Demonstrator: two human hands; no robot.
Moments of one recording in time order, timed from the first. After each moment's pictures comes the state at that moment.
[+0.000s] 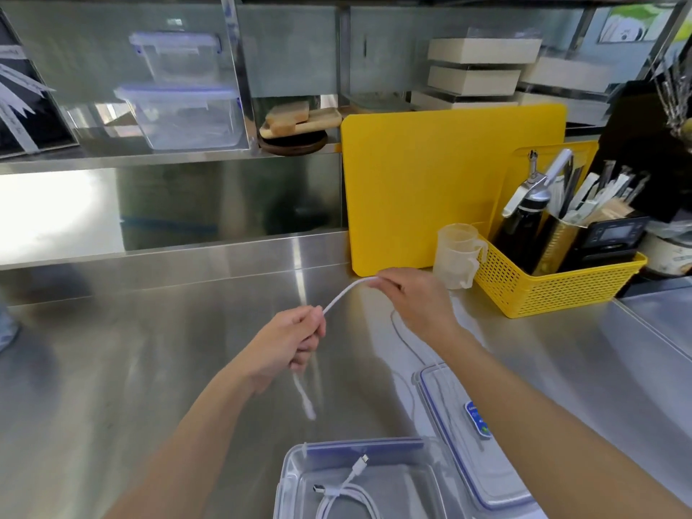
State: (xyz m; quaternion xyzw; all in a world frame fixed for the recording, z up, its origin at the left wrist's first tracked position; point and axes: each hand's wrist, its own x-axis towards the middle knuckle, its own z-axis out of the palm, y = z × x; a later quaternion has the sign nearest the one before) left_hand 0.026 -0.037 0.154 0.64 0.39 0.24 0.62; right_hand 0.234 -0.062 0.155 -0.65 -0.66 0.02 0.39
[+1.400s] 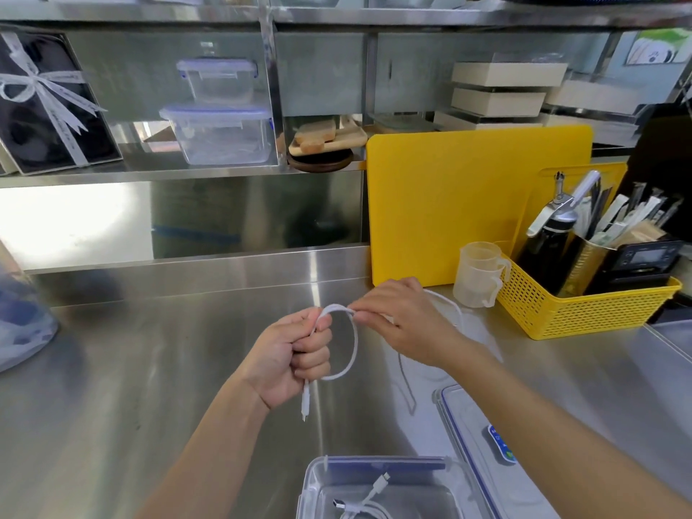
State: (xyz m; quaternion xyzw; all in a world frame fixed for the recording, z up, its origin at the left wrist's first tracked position) left_hand 0.005 -0.042 0.174 0.40 0.22 0.32 0.83; right_hand 0.192 -0.072 0.186 -0.55 -0.79 0.03 0.25
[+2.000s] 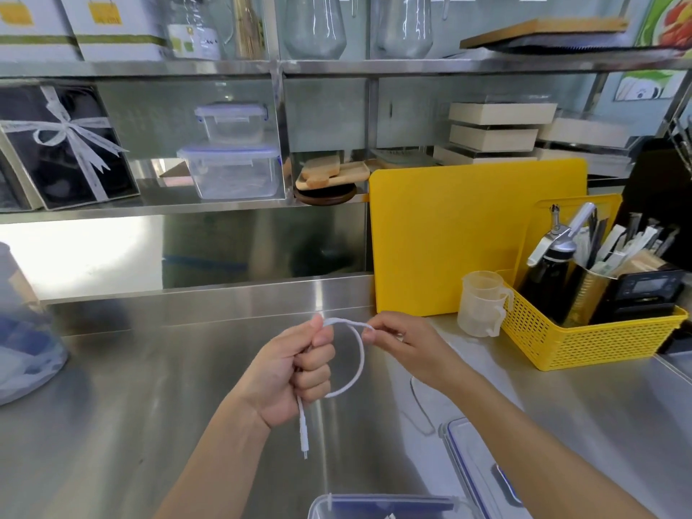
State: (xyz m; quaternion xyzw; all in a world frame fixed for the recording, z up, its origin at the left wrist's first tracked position) left_hand 0.002 -0.047 0.209 0.41 0.22 0.31 0.83; right_hand 0.196 -0.072 0.194 -0.52 -0.71 0.26 0.39
